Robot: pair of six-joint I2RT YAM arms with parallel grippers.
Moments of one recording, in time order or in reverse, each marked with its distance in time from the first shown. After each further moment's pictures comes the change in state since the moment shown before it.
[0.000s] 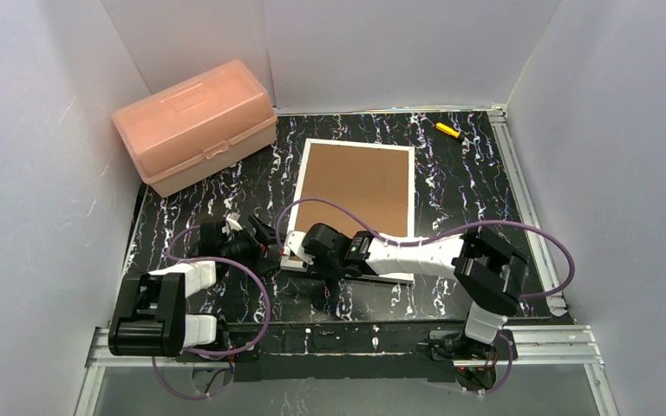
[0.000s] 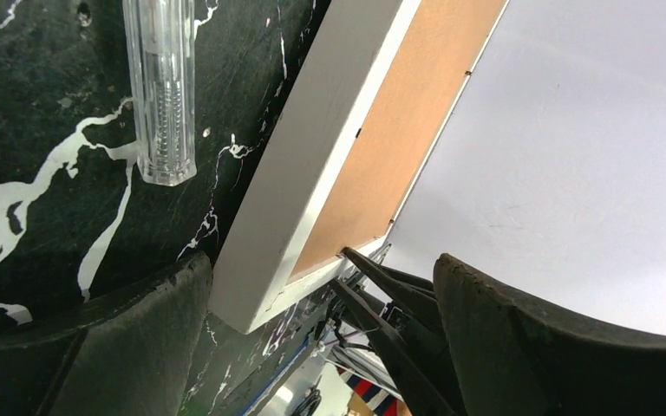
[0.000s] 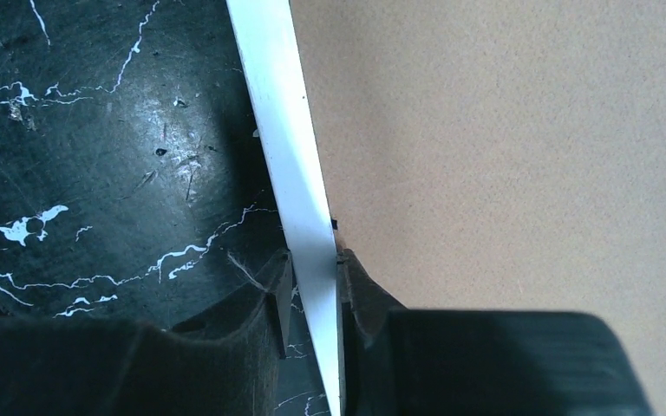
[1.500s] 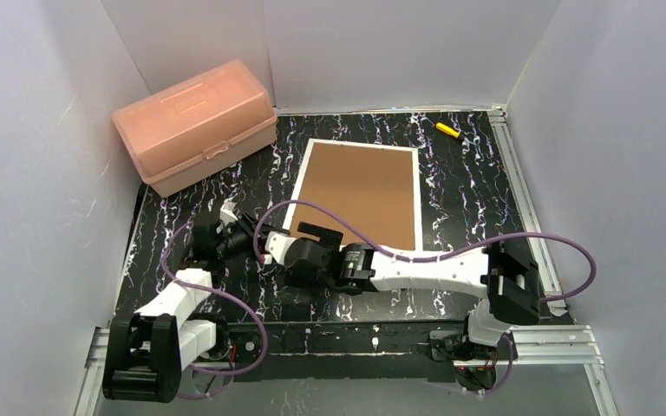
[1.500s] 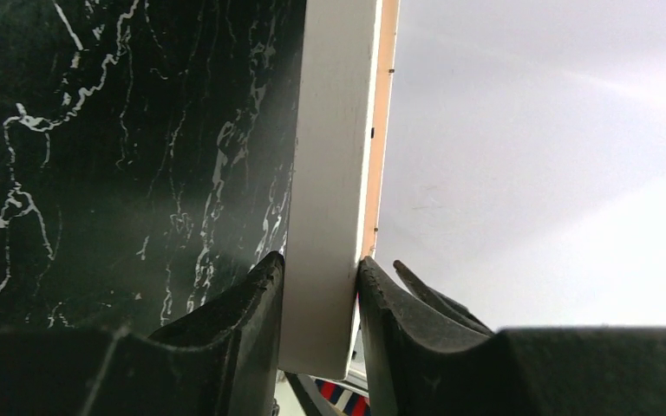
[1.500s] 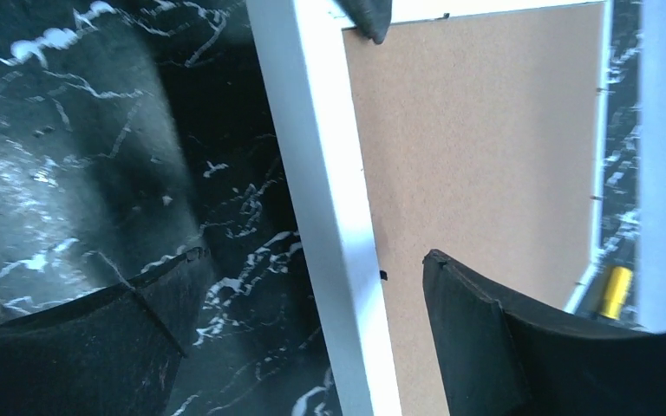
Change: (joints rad) left arm -0.021 -0.225 0.002 0.047 0.033 -0.208; right arm 0.158 -0.100 0.148 -0.094 0.345 -0.016
